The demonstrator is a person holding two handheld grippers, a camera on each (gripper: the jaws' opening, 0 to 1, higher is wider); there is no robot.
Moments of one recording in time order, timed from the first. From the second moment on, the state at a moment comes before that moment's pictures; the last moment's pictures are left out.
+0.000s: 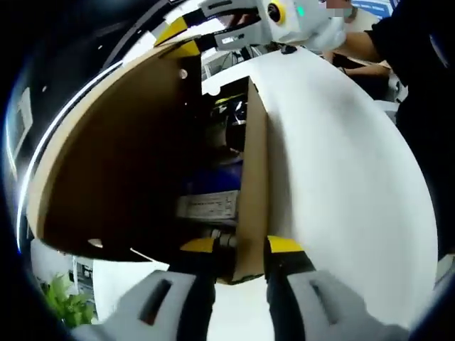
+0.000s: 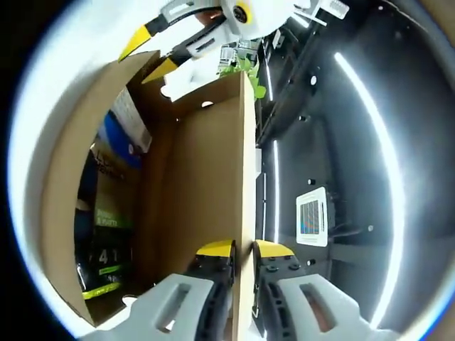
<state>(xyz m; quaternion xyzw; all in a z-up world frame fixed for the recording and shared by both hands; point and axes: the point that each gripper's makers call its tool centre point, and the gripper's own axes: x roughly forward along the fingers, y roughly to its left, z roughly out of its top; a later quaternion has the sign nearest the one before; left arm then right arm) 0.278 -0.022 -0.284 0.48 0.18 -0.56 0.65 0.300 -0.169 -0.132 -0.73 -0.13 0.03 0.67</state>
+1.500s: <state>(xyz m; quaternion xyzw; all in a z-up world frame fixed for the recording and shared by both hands) 0.268 -0.028 -0.307 0.52 0.20 -0.60 0.58 0.302 -0.168 -0.127 -0.74 -0.07 0.02 0.67</state>
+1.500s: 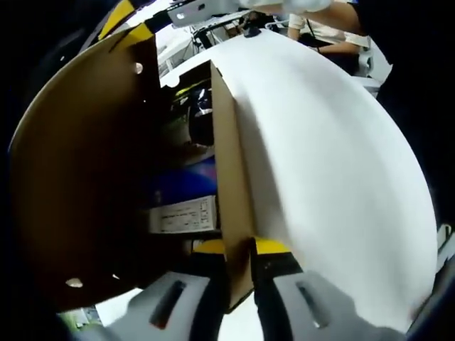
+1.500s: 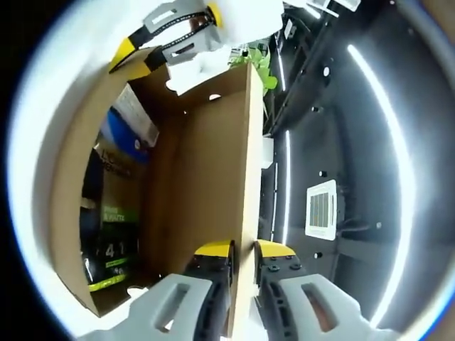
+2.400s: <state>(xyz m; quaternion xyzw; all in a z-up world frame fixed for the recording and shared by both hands) 0.260 -0.031 -0.308 0.50 0.21 -0.61 0.58 0.345 -0.179 -0.106 -0.73 -0.03 0.07 0.68</state>
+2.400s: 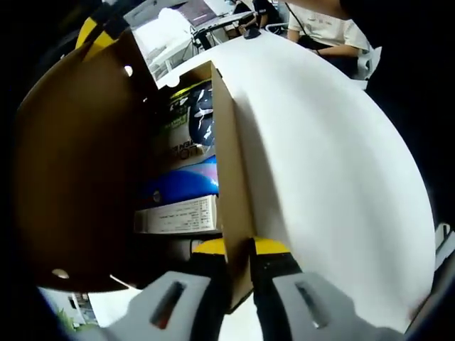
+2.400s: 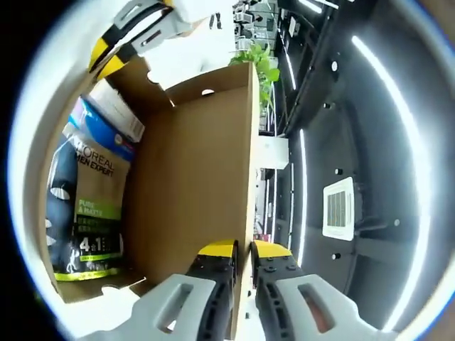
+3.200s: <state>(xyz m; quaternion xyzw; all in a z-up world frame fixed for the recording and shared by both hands) 0.266 -0.030 -0.308 0.50 0.22 -0.61 0.58 0.390 -0.186 -0.101 -0.70 0.09 0.18 0.68</state>
